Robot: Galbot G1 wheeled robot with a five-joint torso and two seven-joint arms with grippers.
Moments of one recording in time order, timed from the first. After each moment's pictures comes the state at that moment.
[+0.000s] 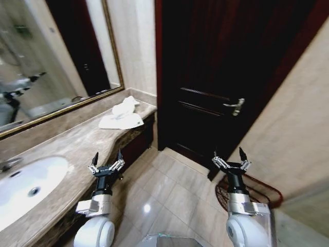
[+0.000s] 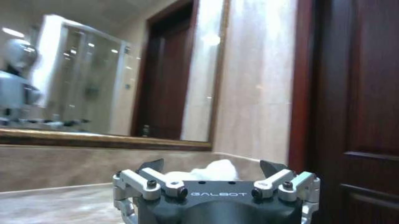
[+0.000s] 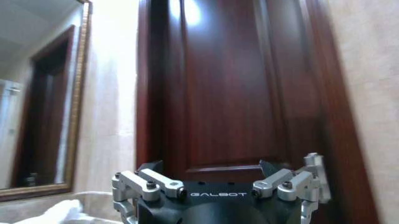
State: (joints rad) left arm 1.77 -1.61 -0.61 -2.36 -0.11 -0.14 -0.07; right arm -1.68 1.47 0.59 2.30 0.15 0.25 0.08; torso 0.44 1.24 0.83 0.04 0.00
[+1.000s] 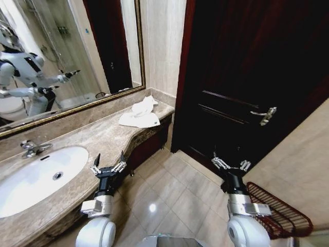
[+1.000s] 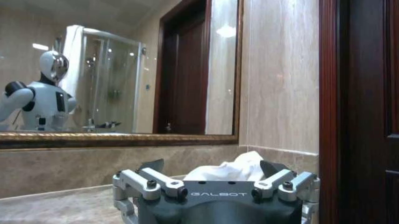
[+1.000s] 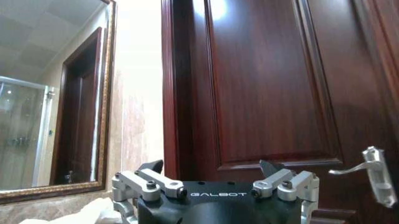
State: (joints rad) left arm 1.78 -1.61 -0.60 -2.33 -0.04 -0.14 -0.07; right arm -1.69 1.47 0.59 2.30 0.17 0.25 0.05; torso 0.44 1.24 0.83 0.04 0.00
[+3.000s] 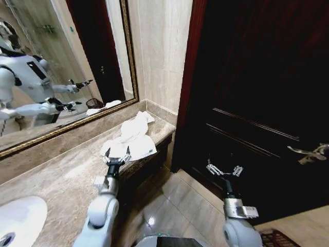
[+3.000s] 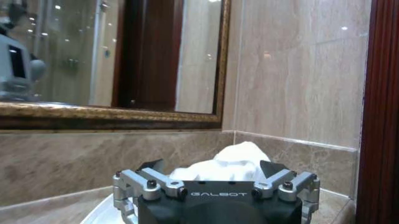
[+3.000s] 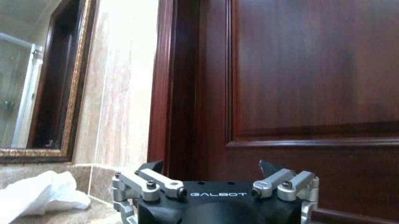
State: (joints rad) left arm 1.40 -1.38 -0.57 -2.07 -0.24 0.06 -0.11; right arm -1.71 1.46 0.57 2.20 0.07 0.31 0.06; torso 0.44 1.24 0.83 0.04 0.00
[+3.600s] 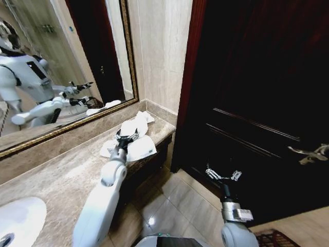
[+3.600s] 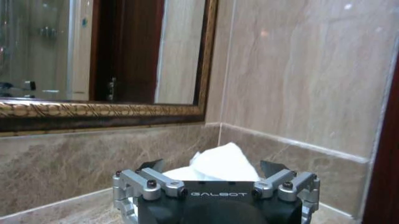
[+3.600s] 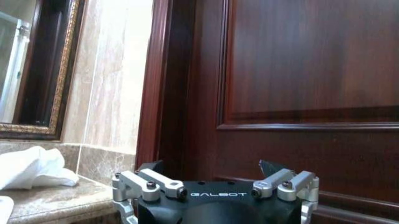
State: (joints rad) left arm 0.99 -1.32 -0.40 -1.89 -0.36 0.34 -0.28; right arm -1.73 1.49 0.58 2.15 0.01 0.34 0.09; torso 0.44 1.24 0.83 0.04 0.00
